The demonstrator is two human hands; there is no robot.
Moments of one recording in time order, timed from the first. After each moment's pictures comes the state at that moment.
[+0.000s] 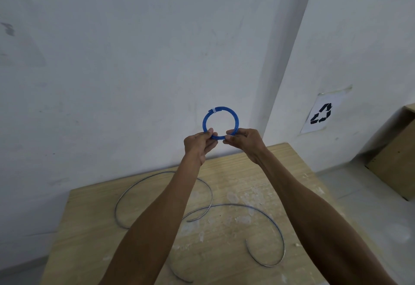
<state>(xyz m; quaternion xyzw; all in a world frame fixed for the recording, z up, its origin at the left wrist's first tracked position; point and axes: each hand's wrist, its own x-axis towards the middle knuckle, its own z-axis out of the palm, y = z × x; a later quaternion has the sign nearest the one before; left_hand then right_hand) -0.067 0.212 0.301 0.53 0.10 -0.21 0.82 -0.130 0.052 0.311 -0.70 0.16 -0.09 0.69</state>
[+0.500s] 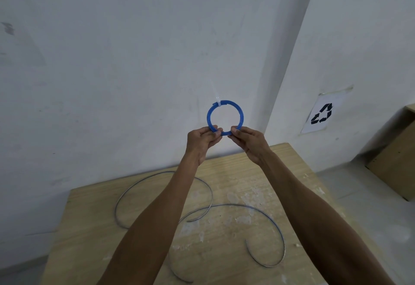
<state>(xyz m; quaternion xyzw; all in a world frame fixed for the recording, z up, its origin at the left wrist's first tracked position) -0.069 0.216 0.304 0.55 -0.06 -0.20 0.81 -0.133 0.046 0.309 -0.54 0.17 -0.09 0.82</state>
